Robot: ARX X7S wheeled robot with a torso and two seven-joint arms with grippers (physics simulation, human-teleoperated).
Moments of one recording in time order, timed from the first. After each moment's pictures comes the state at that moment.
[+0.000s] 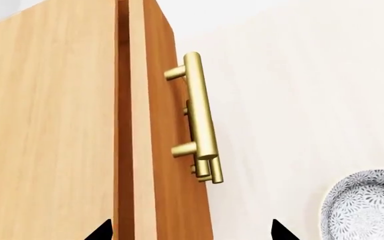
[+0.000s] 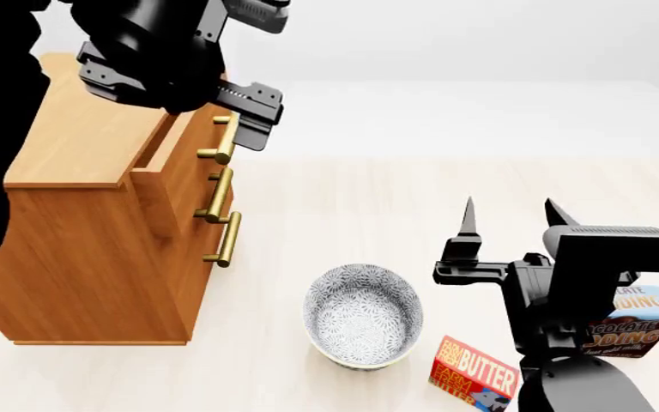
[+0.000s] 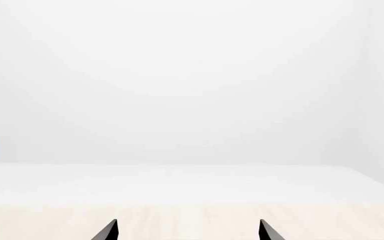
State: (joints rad) left arm -2.05 -0.09 1.33 -1.11 -1.70 -1.46 -0.58; right arm 0.26 0.28 -0.04 -0.61 0.30 0.66 0.27
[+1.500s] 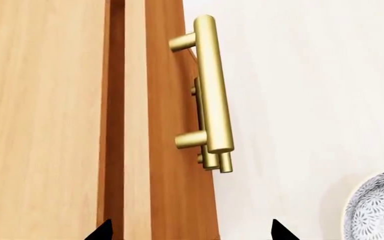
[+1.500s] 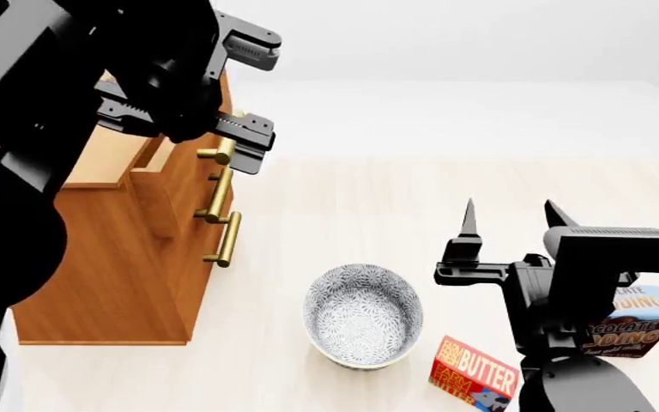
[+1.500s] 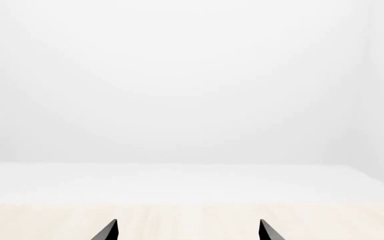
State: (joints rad) left arm -1.99 0.00 1.59 -1.28 -1.66 -1.37 -0.34; right arm 0.25 0.31 -0.05 -0.59 0.33 0.63 0.29
